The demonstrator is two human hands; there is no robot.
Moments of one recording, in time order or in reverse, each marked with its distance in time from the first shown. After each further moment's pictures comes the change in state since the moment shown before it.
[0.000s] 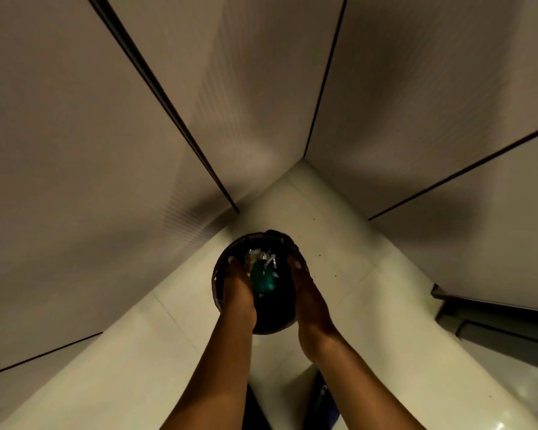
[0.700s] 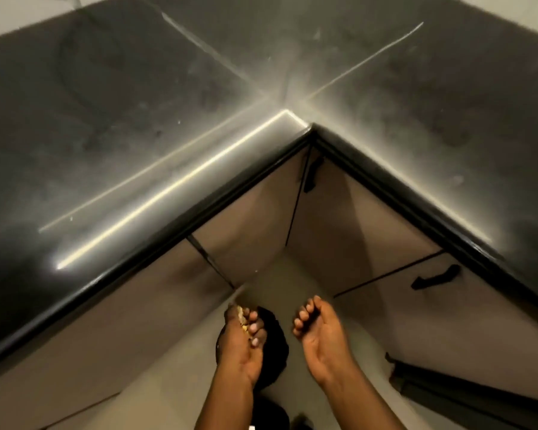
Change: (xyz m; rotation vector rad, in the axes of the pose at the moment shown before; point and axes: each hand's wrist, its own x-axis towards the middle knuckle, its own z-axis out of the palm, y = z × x) left_hand -0.276 0.132 0.060 -0.306 -0.145 0.116; right_hand -0.168 -0.229 0.004 0.546 0.015 -0.013
